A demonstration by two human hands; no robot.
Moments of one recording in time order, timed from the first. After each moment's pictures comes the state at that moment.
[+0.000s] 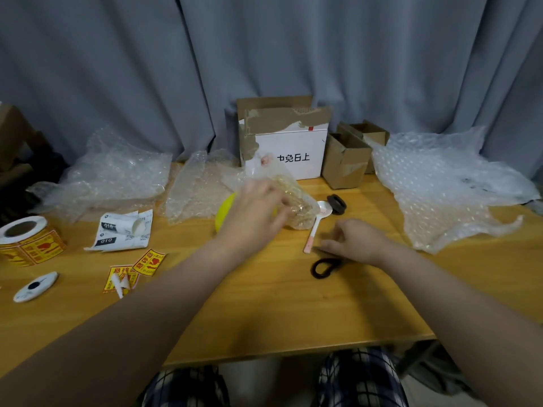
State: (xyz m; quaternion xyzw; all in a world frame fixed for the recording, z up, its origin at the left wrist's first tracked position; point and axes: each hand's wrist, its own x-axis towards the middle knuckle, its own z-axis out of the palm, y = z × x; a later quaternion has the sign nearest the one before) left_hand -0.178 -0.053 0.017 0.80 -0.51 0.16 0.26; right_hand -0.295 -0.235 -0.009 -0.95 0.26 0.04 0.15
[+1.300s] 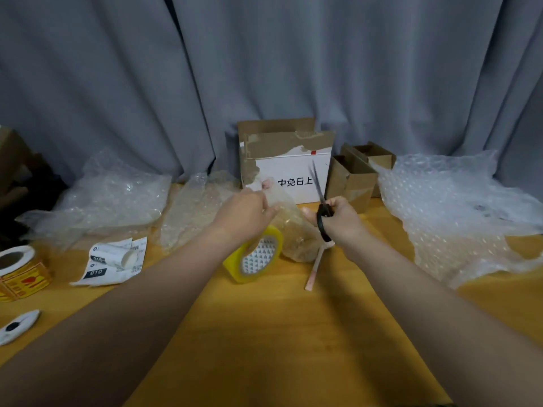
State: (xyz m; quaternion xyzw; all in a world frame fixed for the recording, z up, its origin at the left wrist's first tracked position) left_hand -0.112 -0.097 0.044 0.89 -0.40 0.08 0.18; right_hand -0.225 -0.242 0.023 -0.77 0.30 -0.19 0.53
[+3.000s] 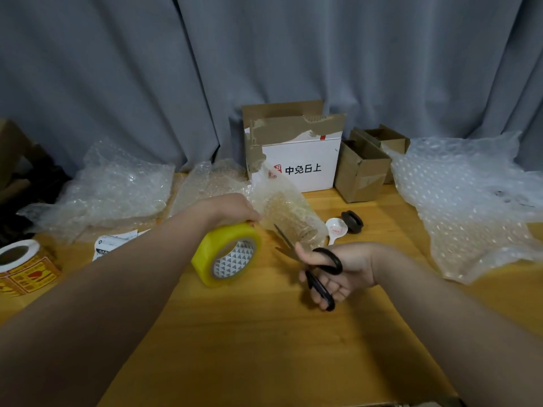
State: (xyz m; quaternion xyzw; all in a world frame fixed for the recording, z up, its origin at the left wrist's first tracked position) left_hand -0.067 -0.077 0.042 0.89 -0.34 -0.23 0.18; right_hand -0.245 -0.220 0.007 -0.74 0.20 0.33 0.55
